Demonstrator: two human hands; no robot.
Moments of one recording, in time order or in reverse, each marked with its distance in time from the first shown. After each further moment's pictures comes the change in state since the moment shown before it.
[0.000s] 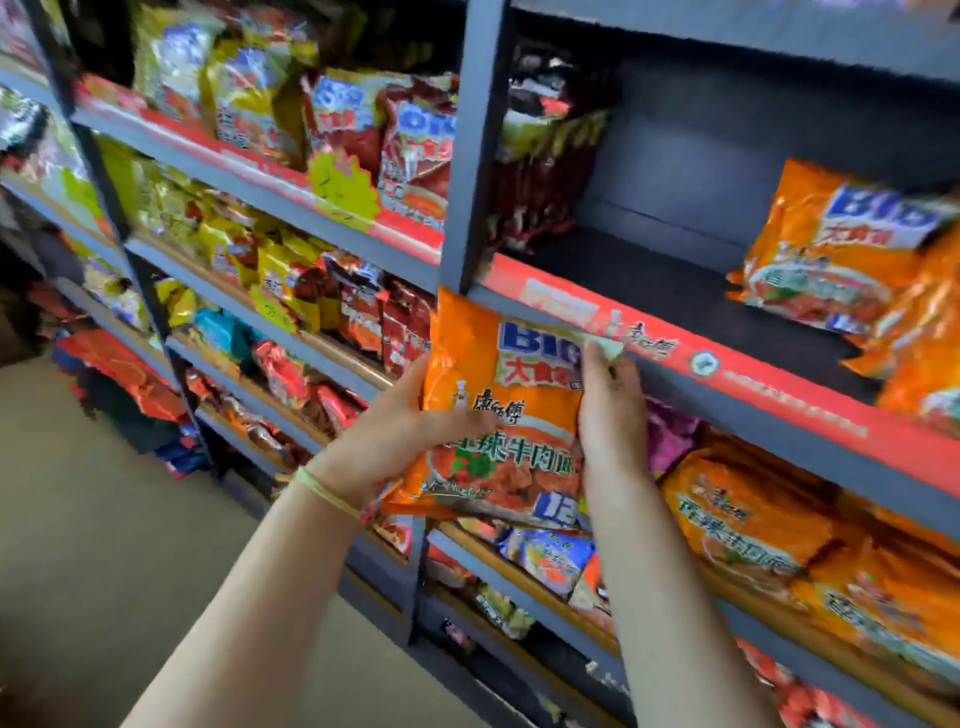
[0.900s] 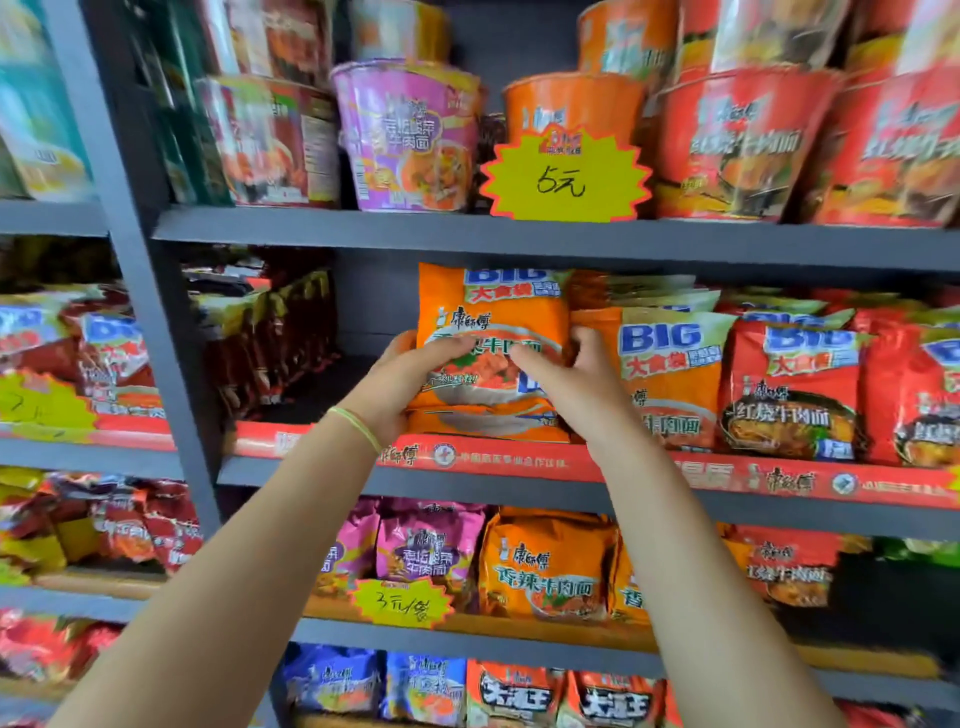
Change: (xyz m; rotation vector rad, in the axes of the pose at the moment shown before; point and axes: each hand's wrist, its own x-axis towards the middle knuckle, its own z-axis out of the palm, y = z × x) left_hand 0.145 0.116 0.177 -0.099 -0.267 0.074; right_hand 0.038 -0.105 -0.190 -0.147 0.145 -0.213
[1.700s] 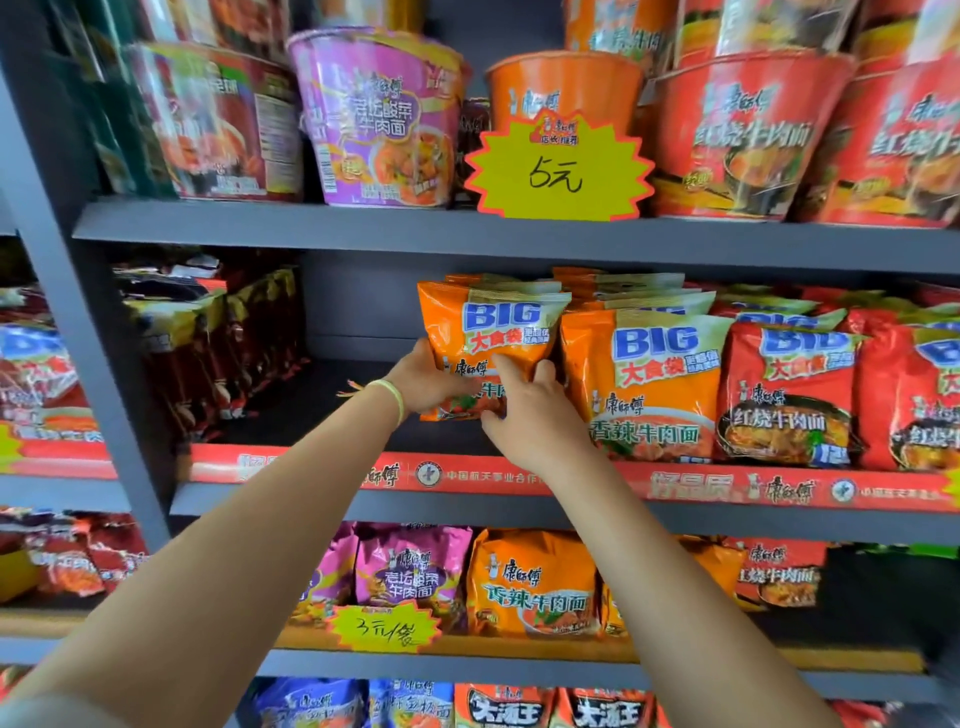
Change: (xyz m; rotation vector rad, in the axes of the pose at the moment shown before) left_hand 0.106 -0.033 -0.009 0.733 -0.040 0.026; right_hand 0.035 0.045 0.036 -0.942 -0.024 -0.214
